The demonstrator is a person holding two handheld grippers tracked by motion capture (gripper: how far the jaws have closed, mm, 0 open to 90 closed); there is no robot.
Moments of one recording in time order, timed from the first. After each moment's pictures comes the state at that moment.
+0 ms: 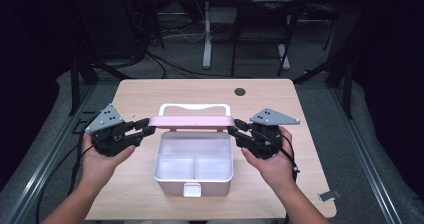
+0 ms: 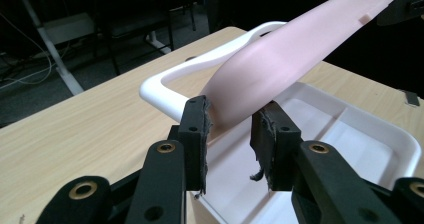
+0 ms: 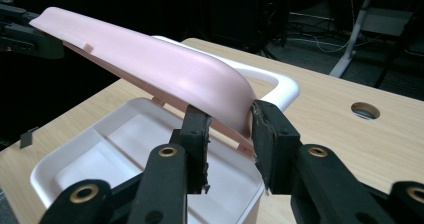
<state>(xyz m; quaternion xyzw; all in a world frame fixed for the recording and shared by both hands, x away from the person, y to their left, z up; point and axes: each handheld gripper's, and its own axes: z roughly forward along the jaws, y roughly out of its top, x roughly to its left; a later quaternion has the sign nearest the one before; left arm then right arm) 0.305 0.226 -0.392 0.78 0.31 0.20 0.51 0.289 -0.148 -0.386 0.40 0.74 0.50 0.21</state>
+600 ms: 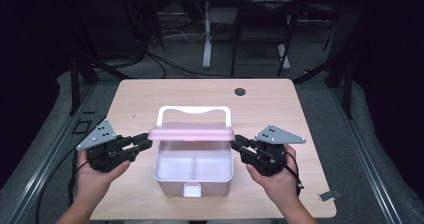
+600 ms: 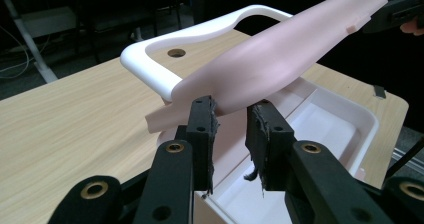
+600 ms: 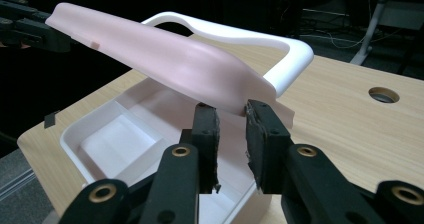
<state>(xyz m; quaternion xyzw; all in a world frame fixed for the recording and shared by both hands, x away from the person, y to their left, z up) 0.280 0.235 -0.411 0.77 0.31 0.17 0.53 0.262 -0.158 -0.406 0.39 0.74 0.51 0.19</state>
